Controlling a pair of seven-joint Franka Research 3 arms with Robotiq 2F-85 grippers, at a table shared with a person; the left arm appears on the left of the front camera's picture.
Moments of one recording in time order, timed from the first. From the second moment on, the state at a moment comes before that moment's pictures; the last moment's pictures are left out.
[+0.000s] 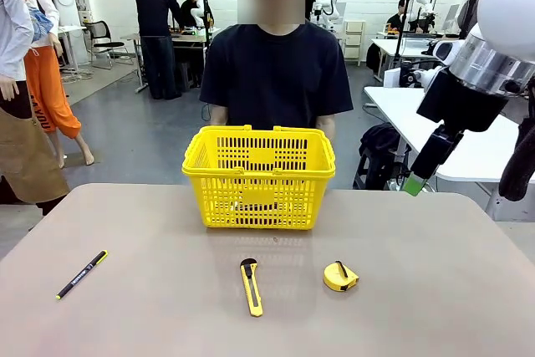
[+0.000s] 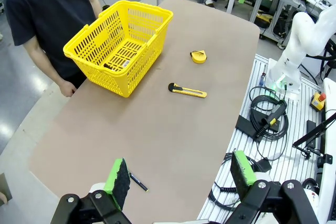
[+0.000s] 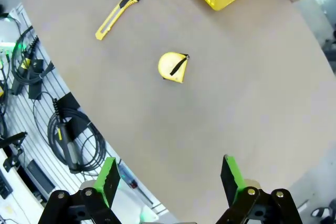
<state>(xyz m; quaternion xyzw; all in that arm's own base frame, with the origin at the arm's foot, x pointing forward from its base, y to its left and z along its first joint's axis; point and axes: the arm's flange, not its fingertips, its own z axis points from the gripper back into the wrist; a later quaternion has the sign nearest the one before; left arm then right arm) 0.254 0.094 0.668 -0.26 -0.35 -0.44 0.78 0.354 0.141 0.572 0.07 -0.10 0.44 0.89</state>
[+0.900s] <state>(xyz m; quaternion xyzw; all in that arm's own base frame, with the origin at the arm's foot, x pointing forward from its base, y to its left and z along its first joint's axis) 0.254 0.094 0.668 -0.26 -0.35 -0.44 0.78 0.224 -0.150 0.663 0.26 -0.41 0.44 0.76</state>
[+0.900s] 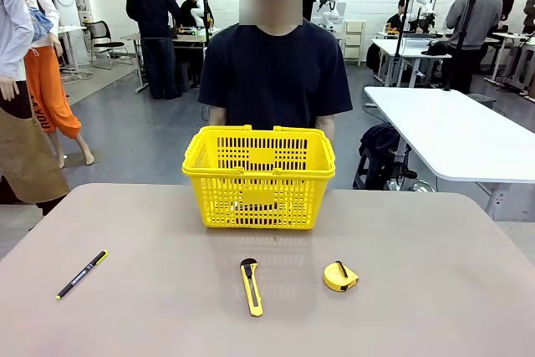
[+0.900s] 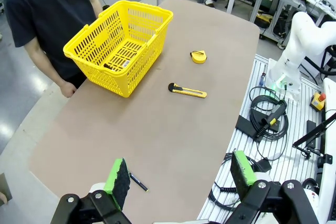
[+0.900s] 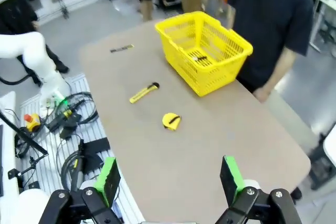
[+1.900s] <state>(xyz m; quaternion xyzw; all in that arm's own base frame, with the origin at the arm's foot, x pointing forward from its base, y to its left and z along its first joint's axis) 0.254 0.094 0.668 -0.26 -0.35 -0.44 0.78 0.233 -0.162 0.657 0.29 -0.41 0.43 0.75</state>
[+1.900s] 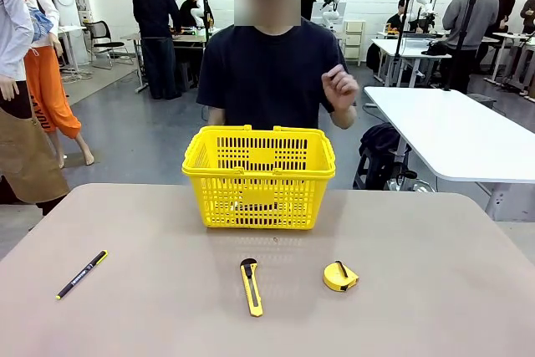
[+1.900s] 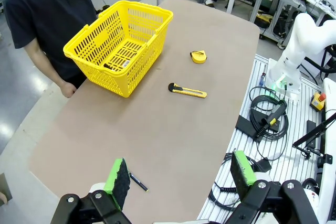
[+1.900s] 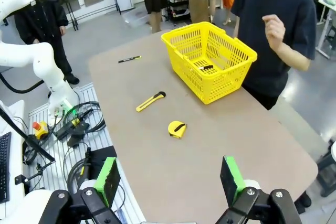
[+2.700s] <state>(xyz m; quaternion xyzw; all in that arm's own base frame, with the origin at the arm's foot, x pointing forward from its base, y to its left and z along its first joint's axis) 0.254 0.094 0.668 -0.26 -0.35 -0.44 0.78 0.233 -0.162 0.657 0.29 -0.41 0.43 0.75</state>
